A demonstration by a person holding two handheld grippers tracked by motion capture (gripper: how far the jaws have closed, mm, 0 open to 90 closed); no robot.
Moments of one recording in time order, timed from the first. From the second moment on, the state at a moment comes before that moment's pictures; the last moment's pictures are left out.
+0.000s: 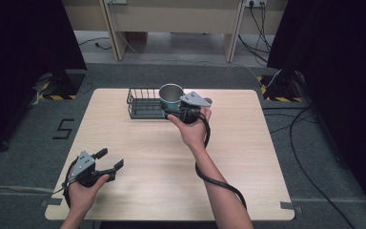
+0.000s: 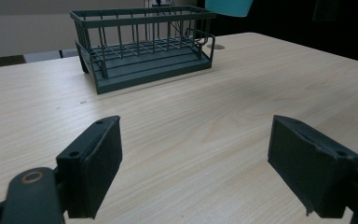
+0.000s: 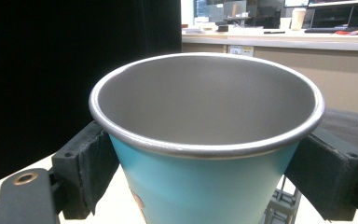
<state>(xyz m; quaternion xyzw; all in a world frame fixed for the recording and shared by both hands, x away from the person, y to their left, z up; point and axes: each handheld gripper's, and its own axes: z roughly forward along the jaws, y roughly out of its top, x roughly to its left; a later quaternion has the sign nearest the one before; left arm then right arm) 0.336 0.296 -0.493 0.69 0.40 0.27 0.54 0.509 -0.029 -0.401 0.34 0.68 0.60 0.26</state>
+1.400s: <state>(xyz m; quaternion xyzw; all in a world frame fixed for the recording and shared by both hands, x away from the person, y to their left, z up) 0.338 0.298 -0.494 0.69 0.40 0.27 0.54 0.599 0.017 -0.393 0.38 0.68 0.57 0.26</state>
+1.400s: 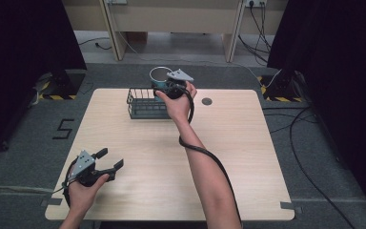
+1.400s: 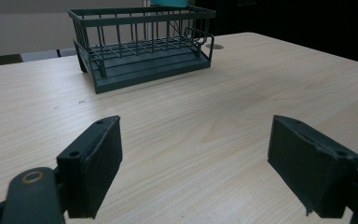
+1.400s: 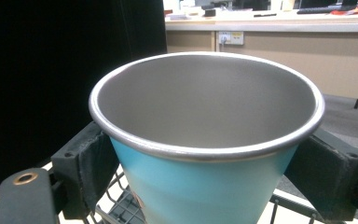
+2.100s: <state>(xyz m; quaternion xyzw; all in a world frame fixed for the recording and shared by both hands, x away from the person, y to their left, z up) 0.338 0.298 -0.493 0.69 0.40 0.27 0.55 0.613 0.033 -0.402 0.39 0.69 0.56 0.26</state>
